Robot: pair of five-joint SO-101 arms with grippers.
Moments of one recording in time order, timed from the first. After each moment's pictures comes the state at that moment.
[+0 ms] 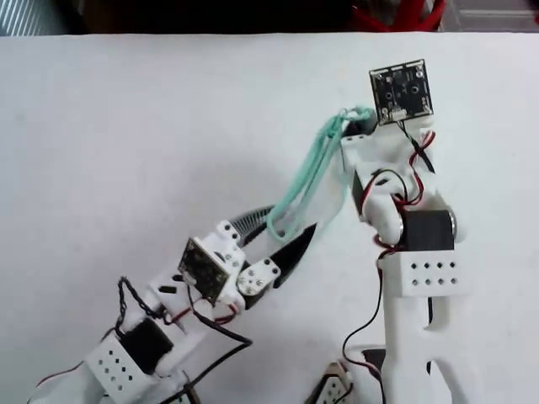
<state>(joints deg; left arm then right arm) 42.2 -84.3 87.6 11.1 -0.4 -9.1 -38.7 28.7 49.7 12.8</state>
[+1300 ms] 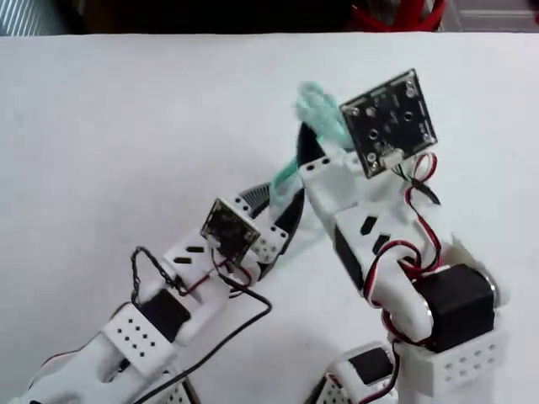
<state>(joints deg) 37.1 -59.7 76.8 4.0 -2.1 -25.9 -41.9 -4.7 76.3 12.9</state>
